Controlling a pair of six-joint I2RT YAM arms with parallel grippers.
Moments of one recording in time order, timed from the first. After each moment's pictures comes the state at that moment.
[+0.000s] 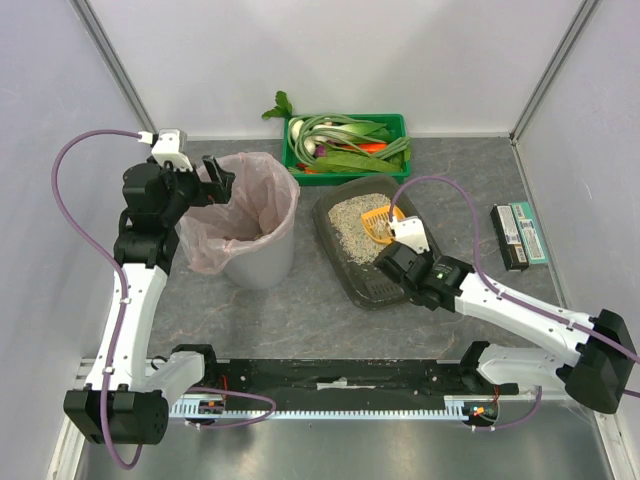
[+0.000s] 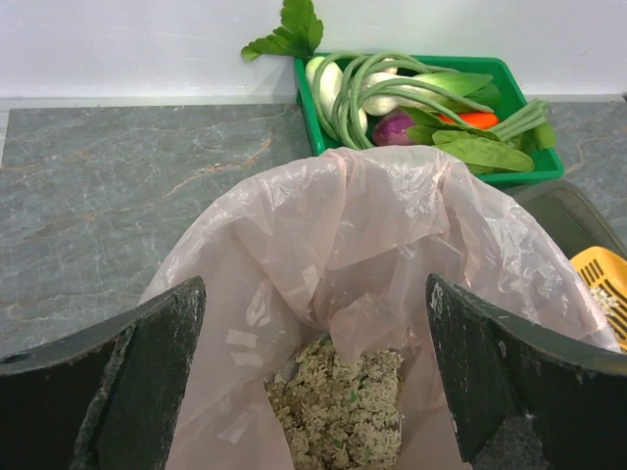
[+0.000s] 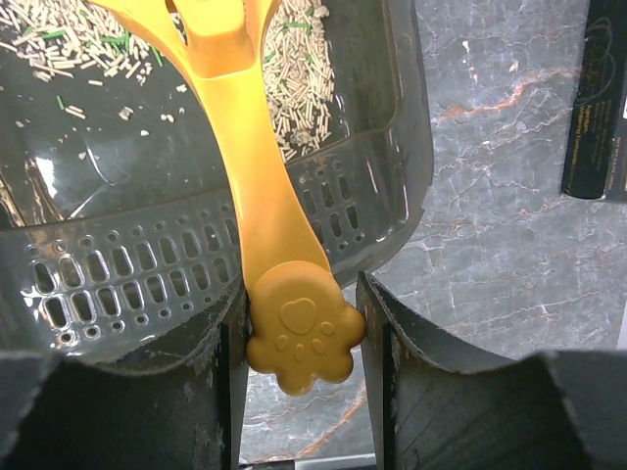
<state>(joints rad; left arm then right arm) -0.01 1.01 1.09 -0.28 0.23 -0.12 0.91 1.15 0.86 -0.83 0.70 0.53</state>
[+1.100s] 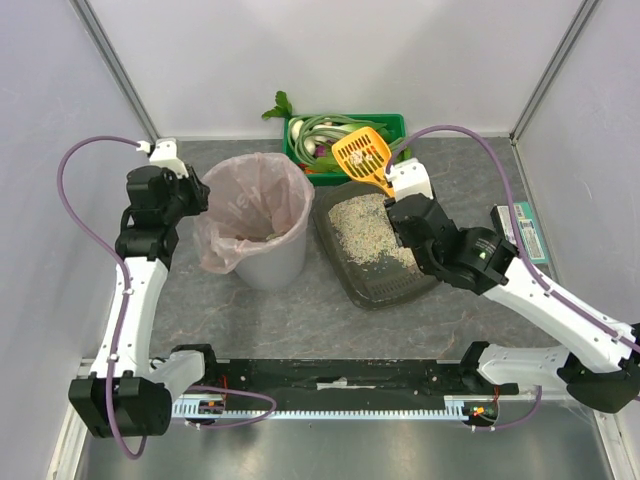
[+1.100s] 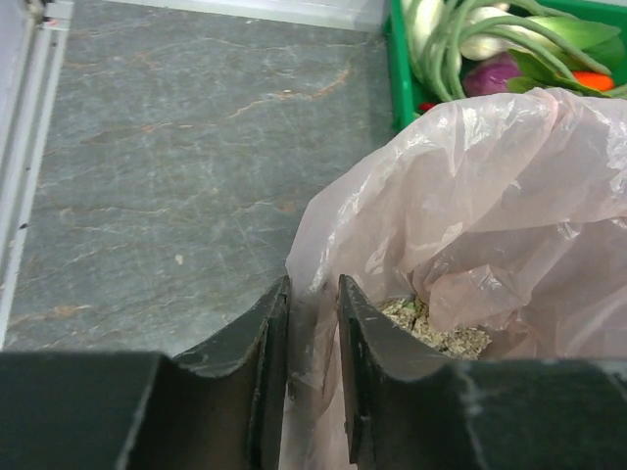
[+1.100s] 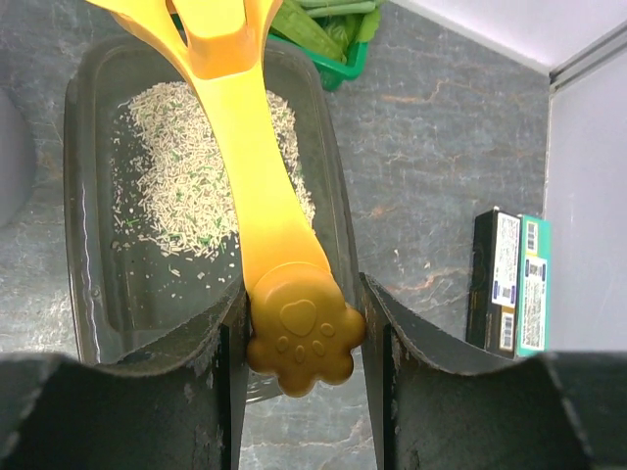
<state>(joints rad) 0.05 1.05 1.05 -0.38 0.12 -0.12 0.93 1.14 1.33 -0.84 0.76 0.18</state>
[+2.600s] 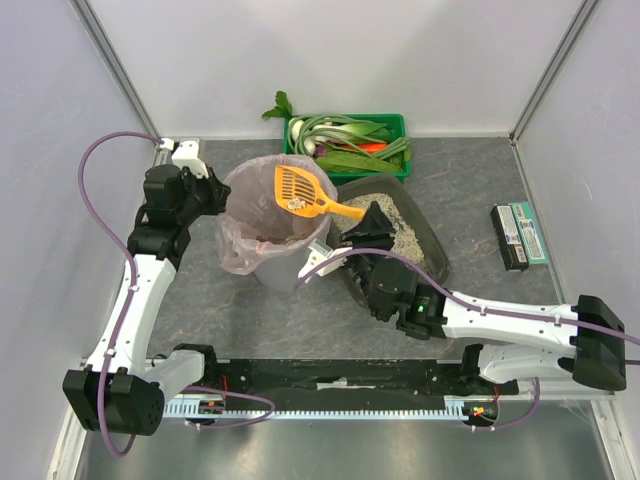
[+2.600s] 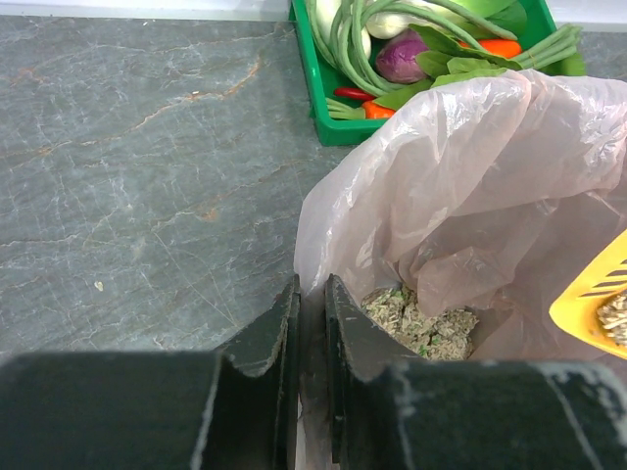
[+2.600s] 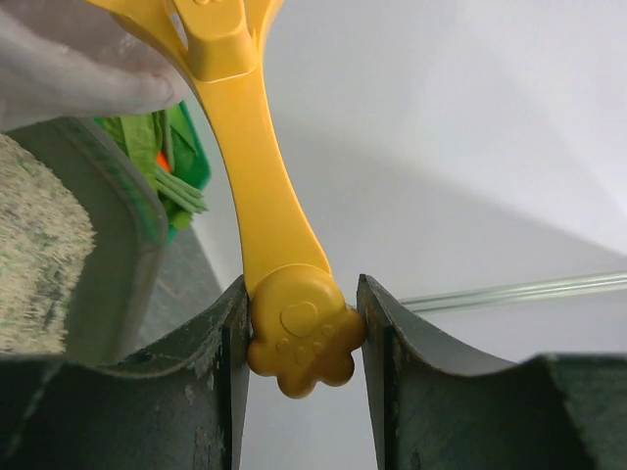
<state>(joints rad) -0.08 1.07 1.04 -0.33 0.19 -0.14 1.23 1.19 0.83 0.39 0.96 -1.30</state>
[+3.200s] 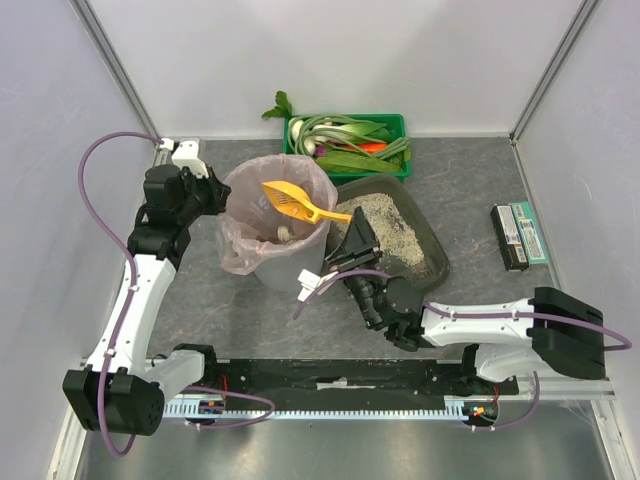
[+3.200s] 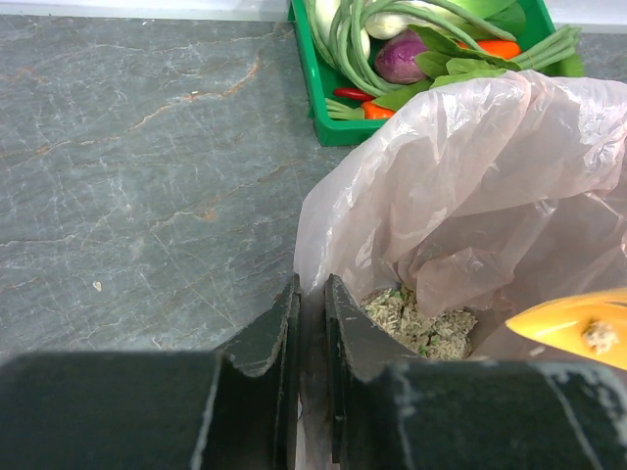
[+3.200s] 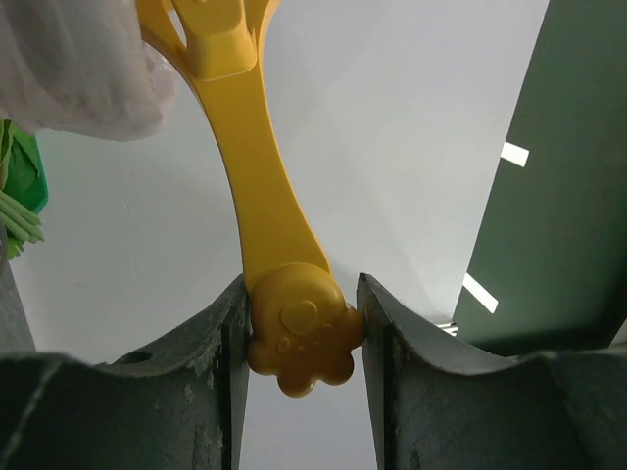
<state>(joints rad) -0.08 1.07 1.04 -0.33 0.19 -0.14 1.27 1.31 0.62 1.07 0.85 -2.04</state>
